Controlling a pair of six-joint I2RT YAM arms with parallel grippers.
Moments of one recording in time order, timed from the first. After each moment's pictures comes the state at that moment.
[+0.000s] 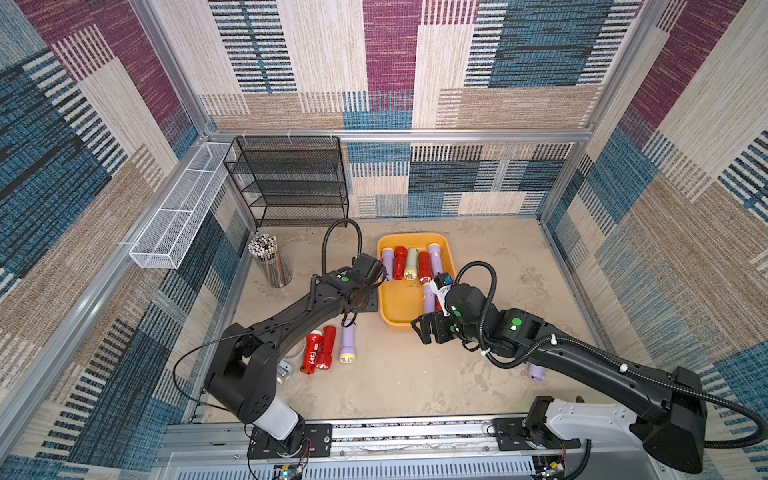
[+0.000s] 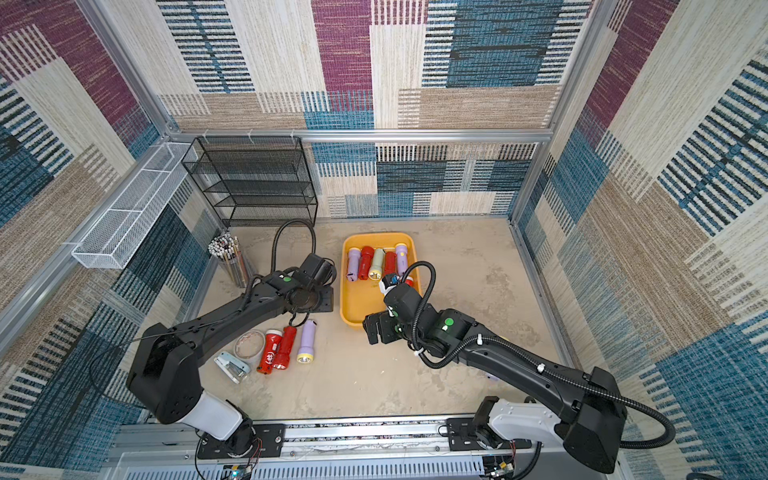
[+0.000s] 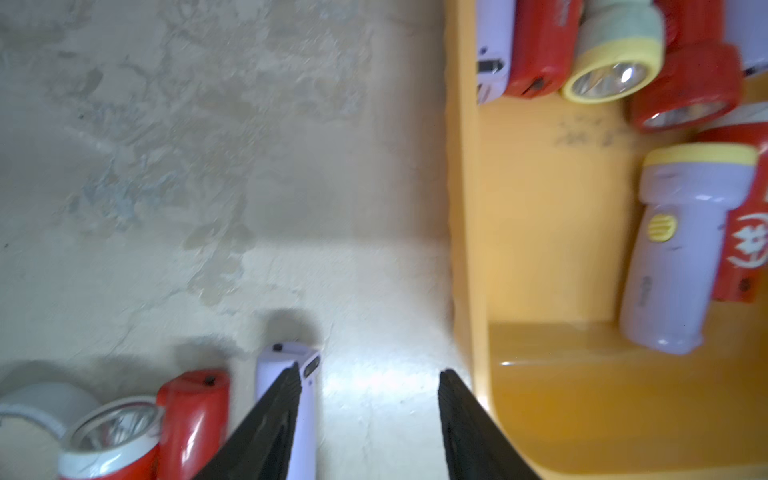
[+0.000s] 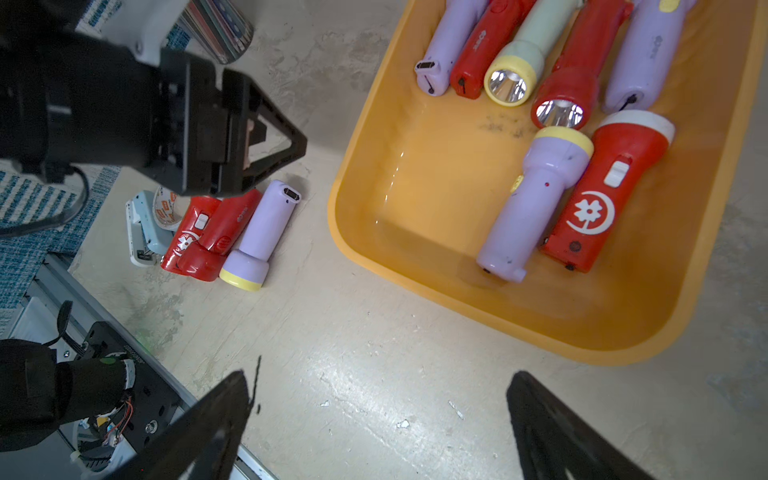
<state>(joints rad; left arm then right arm) -0.59 1.54 1.14 -0.75 -0.21 -0.55 0.89 1.16 0.95 -0.56 0.08 0.52</state>
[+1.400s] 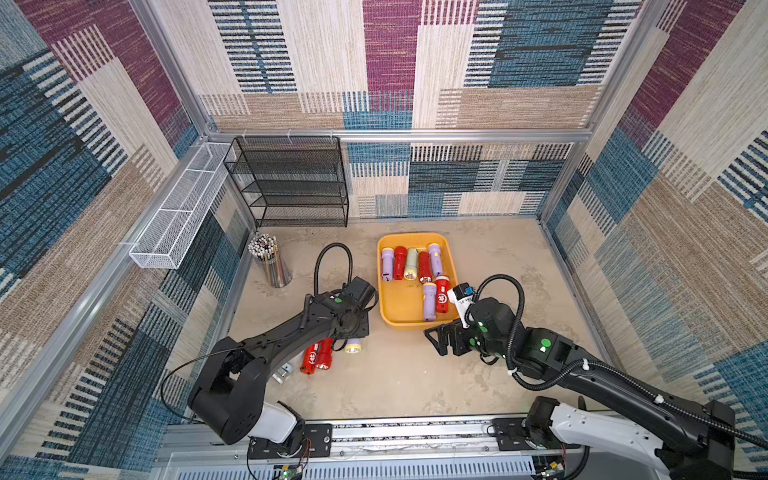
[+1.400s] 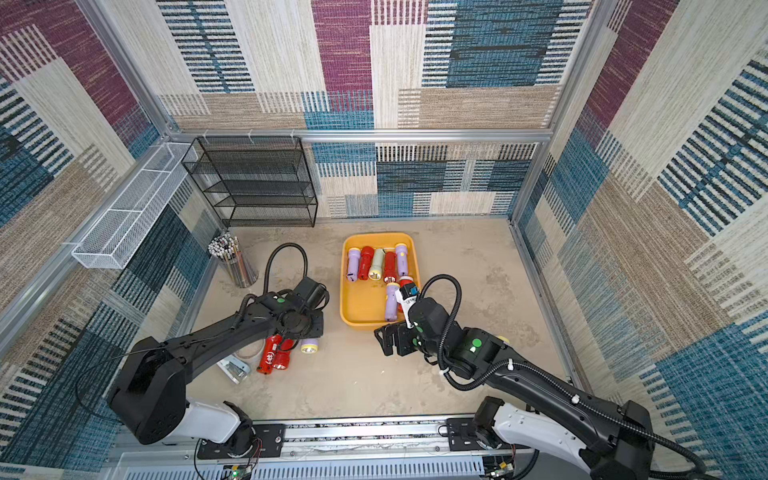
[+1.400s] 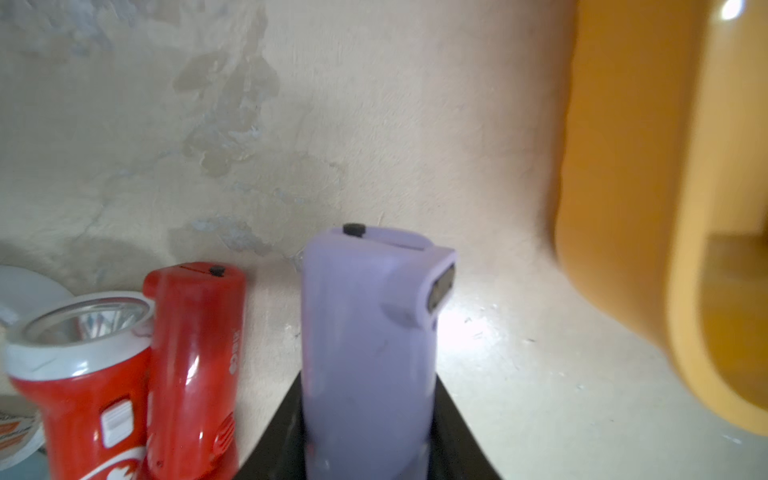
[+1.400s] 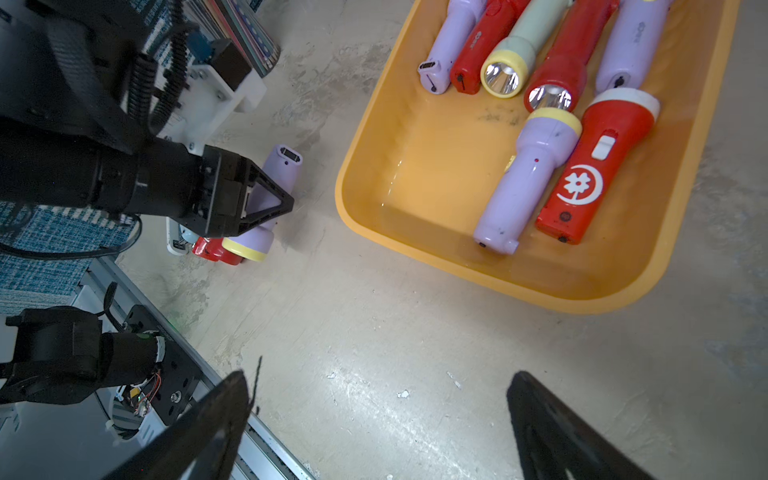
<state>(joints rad) -0.60 1.45 0.96 -0.76 -0.15 -0.63 0.88 0.93 0.78 -0.53 0.04 0.54</state>
